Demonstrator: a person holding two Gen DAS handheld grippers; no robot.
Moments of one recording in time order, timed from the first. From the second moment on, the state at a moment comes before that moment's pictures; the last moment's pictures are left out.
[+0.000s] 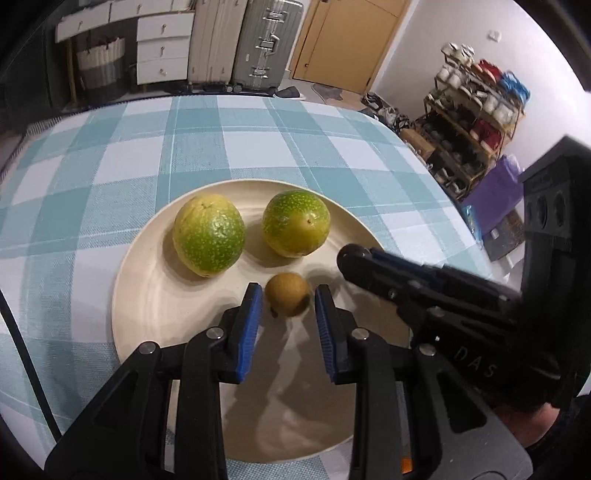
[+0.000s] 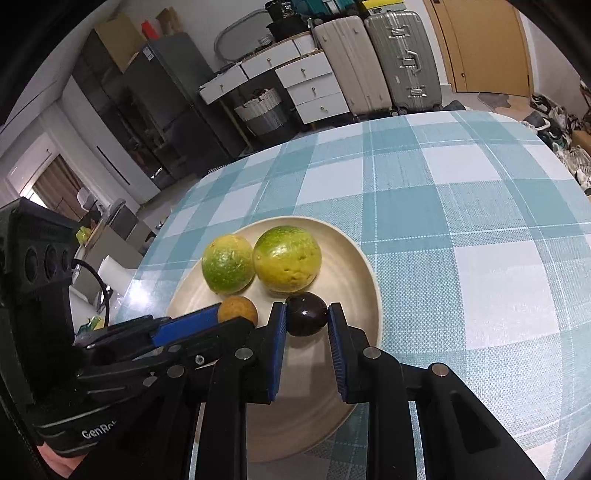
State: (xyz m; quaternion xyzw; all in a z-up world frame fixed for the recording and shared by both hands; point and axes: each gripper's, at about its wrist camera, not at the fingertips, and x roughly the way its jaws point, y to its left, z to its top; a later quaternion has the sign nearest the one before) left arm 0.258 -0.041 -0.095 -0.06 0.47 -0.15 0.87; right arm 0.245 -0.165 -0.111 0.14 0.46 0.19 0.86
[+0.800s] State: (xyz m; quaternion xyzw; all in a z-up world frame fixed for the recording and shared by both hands) left arm 0.156 0.005 -0.058 -0.08 0.42 -0.09 0.90; right arm 0.156 -0.201 -0.067 0.17 0.36 0.20 0.89
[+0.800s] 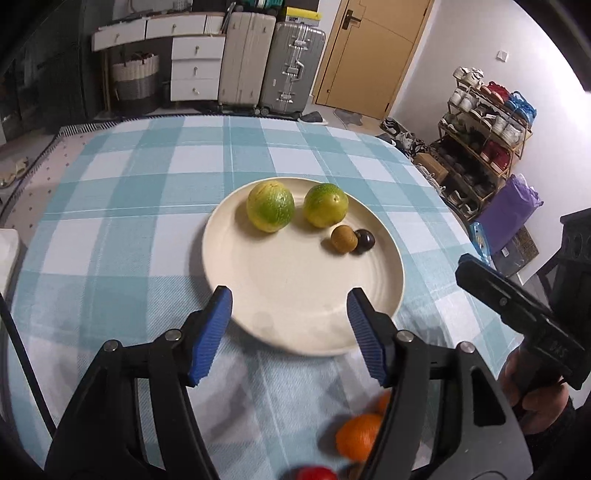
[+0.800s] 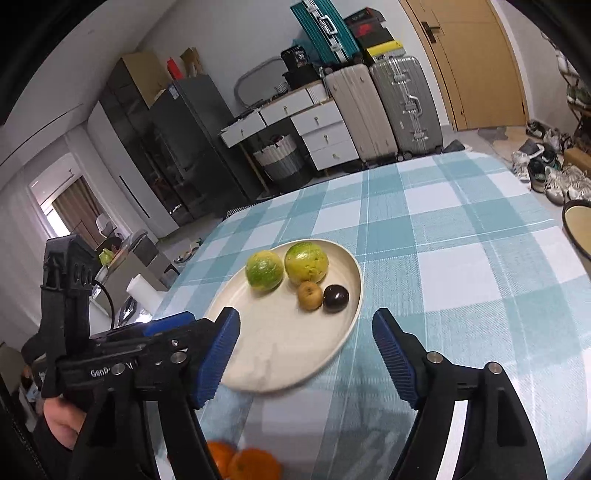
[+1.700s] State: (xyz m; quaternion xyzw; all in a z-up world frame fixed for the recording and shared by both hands) left arm 0.018 0.009 -0.053 -0.05 0.37 0.00 0.93; right arm 0.045 -0.162 -0.051 0.07 0.33 0.18 0.93
